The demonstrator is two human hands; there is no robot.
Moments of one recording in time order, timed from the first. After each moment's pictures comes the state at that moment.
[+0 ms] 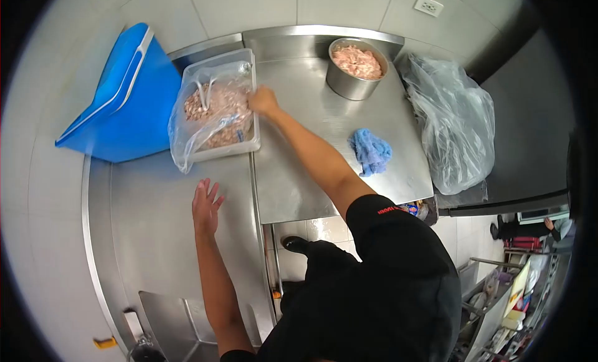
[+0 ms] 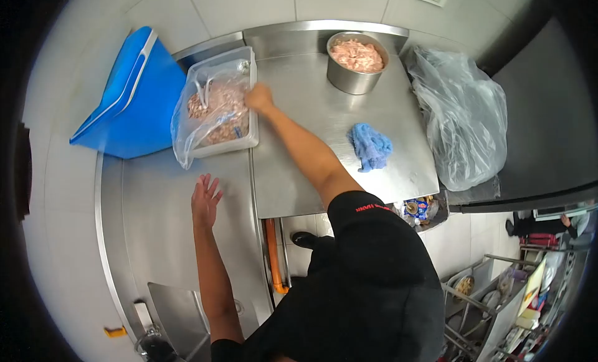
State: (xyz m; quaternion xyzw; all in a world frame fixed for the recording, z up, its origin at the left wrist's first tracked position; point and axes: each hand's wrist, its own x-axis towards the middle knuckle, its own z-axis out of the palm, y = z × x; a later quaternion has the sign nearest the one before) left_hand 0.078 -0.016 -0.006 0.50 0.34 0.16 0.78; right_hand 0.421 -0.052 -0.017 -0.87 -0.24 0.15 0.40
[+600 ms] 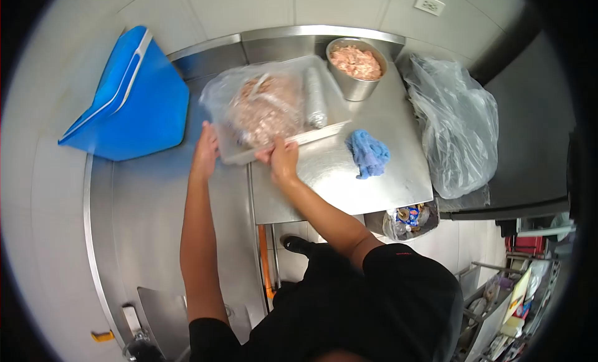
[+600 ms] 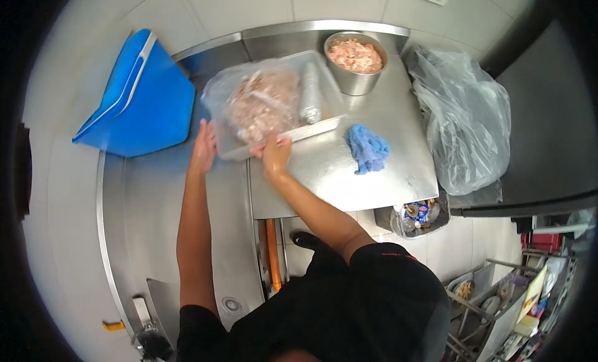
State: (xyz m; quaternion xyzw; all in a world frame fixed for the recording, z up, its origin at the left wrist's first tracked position) left_hand 0.207 0.029 0.036 0.58 0.25 0.07 0.77; right_hand 0.271 -0.146 0.001 -0.43 0.14 0.21 0.87
